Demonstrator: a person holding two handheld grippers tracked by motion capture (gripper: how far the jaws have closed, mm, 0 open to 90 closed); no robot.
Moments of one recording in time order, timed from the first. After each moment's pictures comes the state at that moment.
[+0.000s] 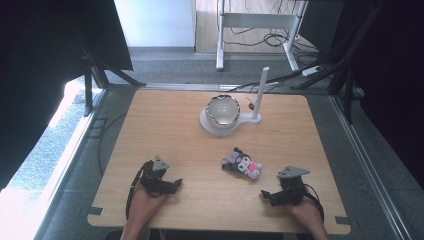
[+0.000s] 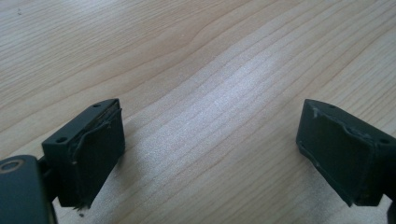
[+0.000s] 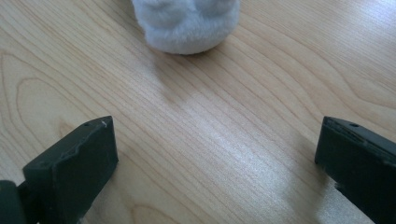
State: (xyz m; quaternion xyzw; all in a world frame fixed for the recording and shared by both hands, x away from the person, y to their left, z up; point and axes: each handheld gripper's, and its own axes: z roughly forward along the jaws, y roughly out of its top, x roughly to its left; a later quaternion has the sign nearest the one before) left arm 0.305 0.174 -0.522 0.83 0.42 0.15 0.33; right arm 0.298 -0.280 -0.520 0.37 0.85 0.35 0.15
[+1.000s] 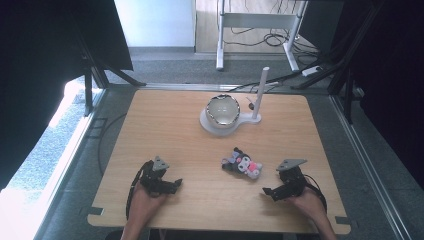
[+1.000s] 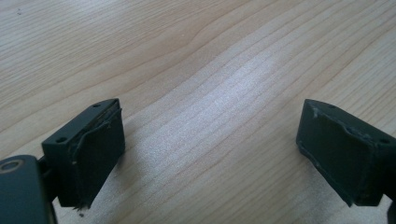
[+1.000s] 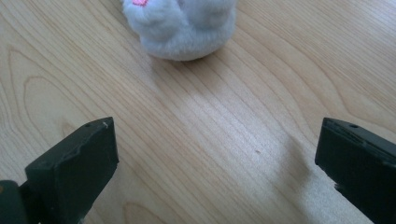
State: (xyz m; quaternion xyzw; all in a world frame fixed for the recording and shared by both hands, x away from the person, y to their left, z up) left arm 0.305 0.174 -0.522 0.83 0.42 0.15 0.33; right arm 0.318 -0.279 -0.503 0.35 0.88 0.30 0.10
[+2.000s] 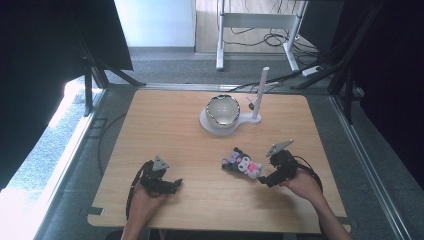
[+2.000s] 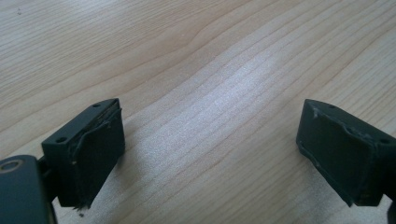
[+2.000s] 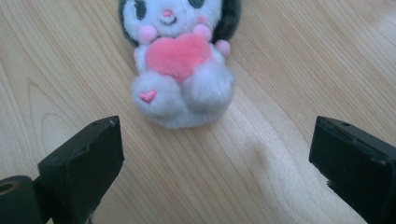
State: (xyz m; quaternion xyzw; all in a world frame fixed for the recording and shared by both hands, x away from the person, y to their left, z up) left arm 0.305 0.174 -0.522 0.83 0.42 0.15 0.33; right arm 0.356 -0.250 -0.468 0.30 0.92 0.25 0.08
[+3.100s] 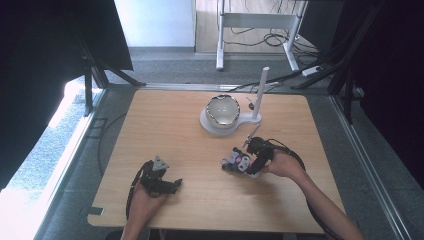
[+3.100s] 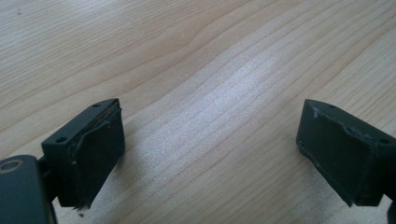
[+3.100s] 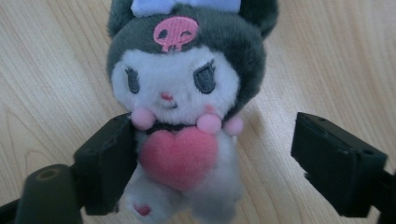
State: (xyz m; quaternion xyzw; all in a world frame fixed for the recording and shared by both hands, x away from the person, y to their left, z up) left arm 0.305 0.174 -0.522 0.83 0.42 0.15 0.33; right arm 0.406 -0.186 -0.463 0.24 0.96 0.13 0.03
